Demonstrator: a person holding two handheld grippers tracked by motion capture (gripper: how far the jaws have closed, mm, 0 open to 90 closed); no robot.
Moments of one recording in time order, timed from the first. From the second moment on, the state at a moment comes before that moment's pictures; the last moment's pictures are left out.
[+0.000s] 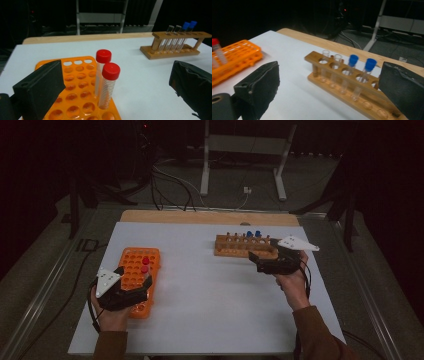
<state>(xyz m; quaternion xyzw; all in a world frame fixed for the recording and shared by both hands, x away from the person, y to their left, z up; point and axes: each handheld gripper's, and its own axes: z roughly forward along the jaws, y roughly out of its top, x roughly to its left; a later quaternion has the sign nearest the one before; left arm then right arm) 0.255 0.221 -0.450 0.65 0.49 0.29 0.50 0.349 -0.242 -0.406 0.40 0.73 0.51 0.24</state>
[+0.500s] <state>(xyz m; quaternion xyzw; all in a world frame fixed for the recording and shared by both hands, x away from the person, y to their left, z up) 0.255 0.219 -0.454 0.65 0.50 0.30 0.49 0.403 -0.249 -0.411 0.43 0.72 0.47 0.27</state>
